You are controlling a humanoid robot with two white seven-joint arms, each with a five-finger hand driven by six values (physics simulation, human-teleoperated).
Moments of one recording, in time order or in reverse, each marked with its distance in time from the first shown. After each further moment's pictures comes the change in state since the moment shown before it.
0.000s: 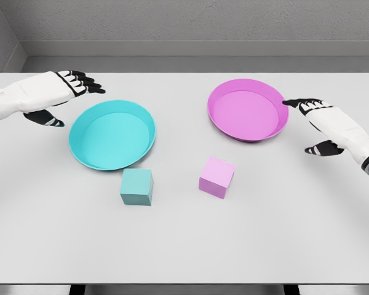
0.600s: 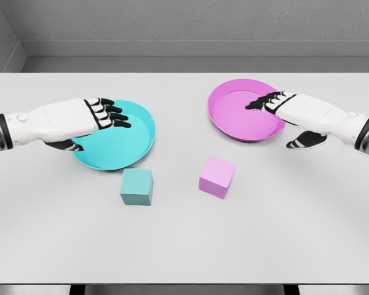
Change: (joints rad) left arm 0.097 0.039 -0.005 -0.261 -0.061 0.000 -0.009; right arm -0.239 0.031 0.040 -0.008 0.002 -0.272 0.365
